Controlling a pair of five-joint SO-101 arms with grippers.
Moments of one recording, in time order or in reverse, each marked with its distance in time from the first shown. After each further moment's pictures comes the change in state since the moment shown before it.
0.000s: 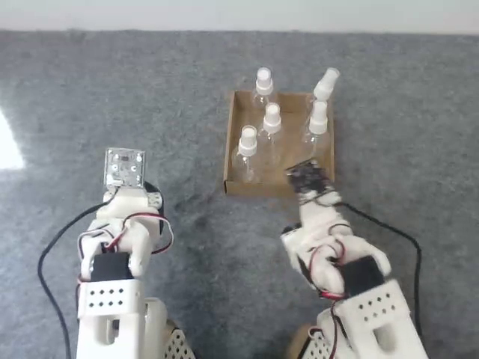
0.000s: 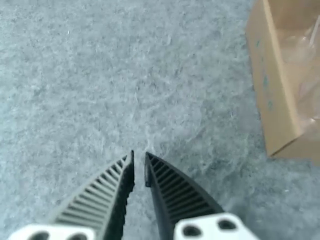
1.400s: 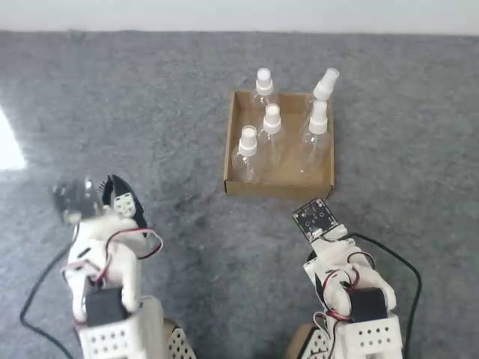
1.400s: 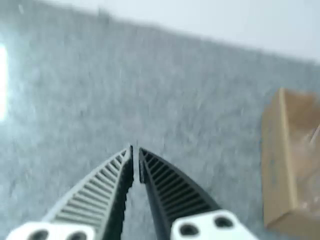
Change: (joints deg) left arm -7.5 -32.8 4.0 8.8 12.7; right arm 12.3 -32.6 25.5 10.2 22.1
